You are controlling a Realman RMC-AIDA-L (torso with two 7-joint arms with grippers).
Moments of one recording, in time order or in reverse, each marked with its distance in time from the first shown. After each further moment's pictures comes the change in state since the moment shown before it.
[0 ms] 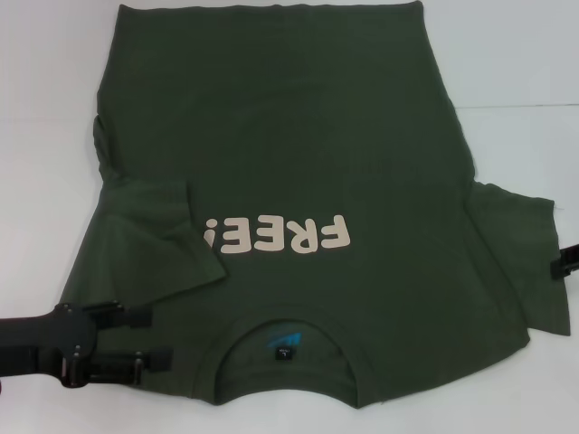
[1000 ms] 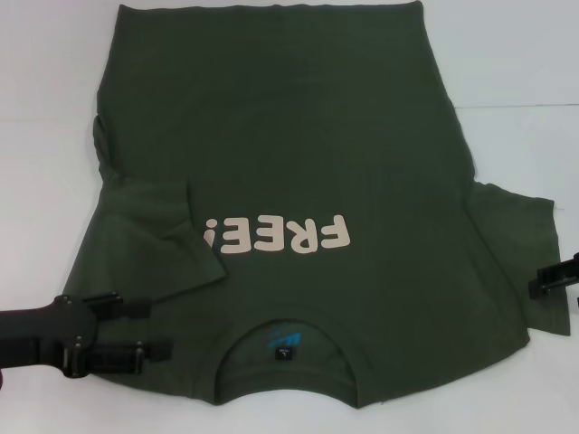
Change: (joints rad) left arm -0.005 0.000 -0.001 0.000 -0.011 -0.021 0.001; right arm 0.002 0.011 -0.005 0.108 0.009 0.069 -0.012
